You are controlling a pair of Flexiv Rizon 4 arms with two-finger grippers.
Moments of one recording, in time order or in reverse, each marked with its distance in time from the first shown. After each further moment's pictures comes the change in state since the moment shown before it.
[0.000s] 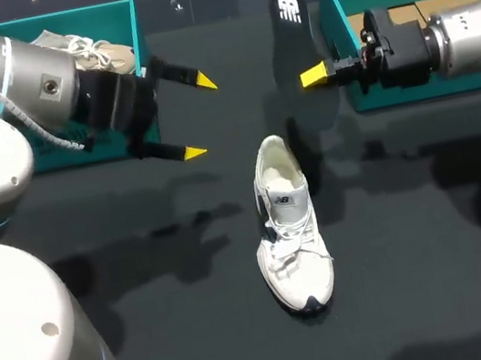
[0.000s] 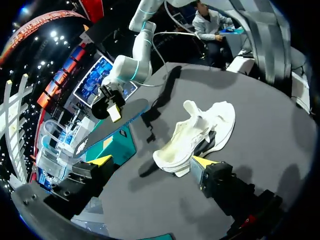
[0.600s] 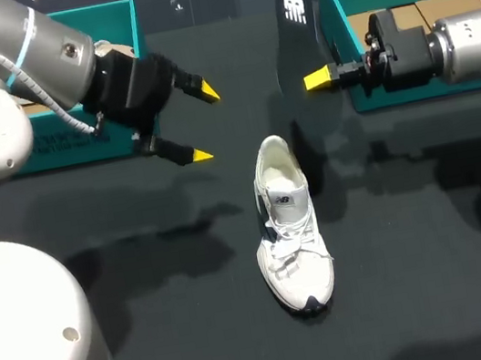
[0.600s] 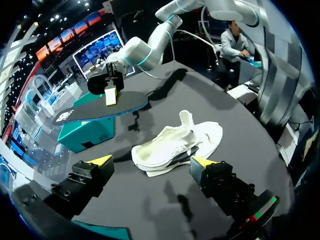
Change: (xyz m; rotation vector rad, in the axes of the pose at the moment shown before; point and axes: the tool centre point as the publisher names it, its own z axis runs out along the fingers) left arm 0.019 -0.009 0.010 -0.099 0.162 -0.357; right arm -0.011 -0.002 -0.004 -0.028 -0.006 -0.055
